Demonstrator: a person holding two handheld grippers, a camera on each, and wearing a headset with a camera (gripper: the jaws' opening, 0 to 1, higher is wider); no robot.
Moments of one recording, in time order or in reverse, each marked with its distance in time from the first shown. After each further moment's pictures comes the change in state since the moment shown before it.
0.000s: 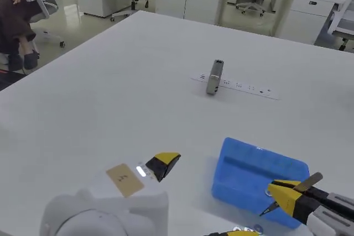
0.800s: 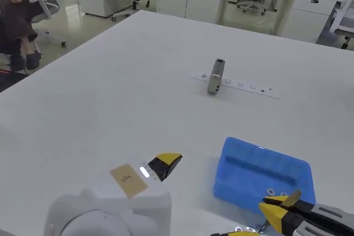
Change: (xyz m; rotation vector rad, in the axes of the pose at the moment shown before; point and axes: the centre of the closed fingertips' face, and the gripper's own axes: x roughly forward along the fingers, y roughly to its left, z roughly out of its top) left arm 0.000 0.000 -0.002 0.013 0.013 0.004; right arm 0.012 -0.007 -0.035 -0.110 0.108 -0.001
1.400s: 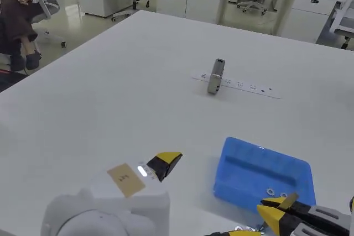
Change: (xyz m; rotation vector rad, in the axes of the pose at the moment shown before) left arm -0.001 -0.001 0.004 -0.013 -0.022 -0.006; right arm 0.002 0.002 -0.004 -0.016 0.003 0.005
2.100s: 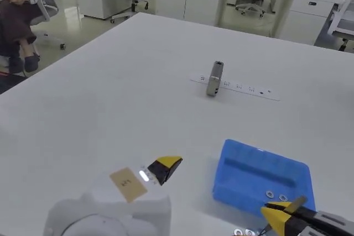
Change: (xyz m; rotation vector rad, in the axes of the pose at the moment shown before) left arm 0.001 -0.001 -0.003 0.008 0.019 -0.005; right arm -0.010 -0.006 0.004 0.114 -0.046 -0.005
